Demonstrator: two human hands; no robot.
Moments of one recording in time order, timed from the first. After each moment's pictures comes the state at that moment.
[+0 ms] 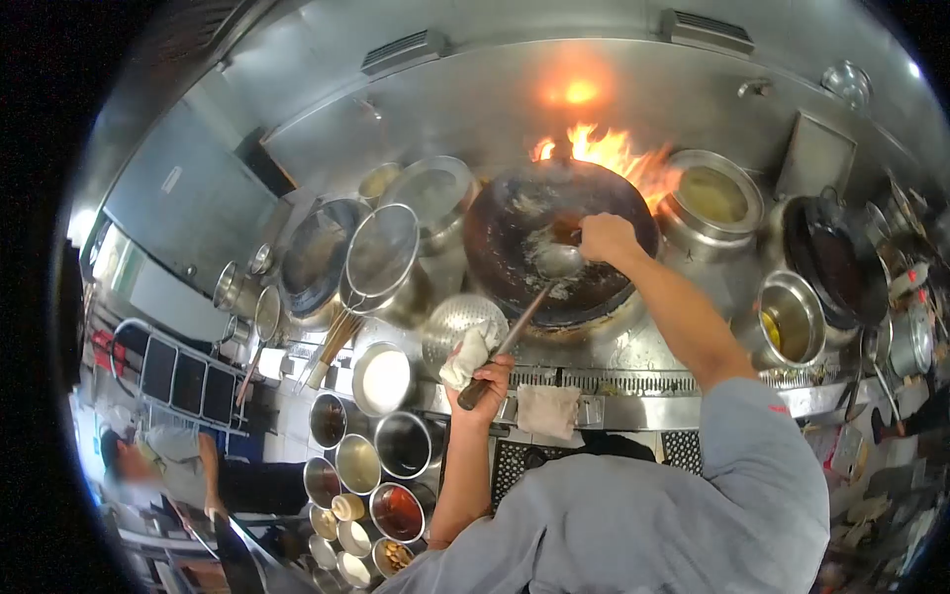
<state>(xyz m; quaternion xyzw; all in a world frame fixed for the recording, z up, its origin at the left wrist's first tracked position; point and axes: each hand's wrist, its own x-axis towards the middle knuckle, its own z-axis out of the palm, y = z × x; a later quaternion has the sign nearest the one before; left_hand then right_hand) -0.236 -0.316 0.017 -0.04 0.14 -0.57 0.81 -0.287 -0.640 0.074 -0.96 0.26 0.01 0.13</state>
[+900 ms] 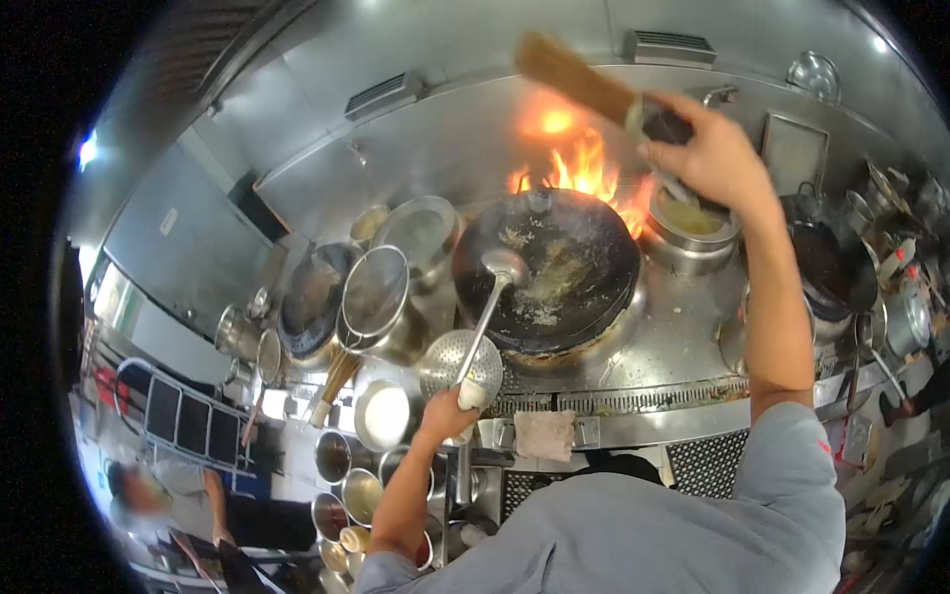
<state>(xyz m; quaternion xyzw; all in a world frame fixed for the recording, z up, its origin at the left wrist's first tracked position) -0.174 -0.273 -0.012 0.87 -0.46 -0.13 0.16 -0.446 -0.636 0.299 -0.87 0.21 -0.43 0.12</state>
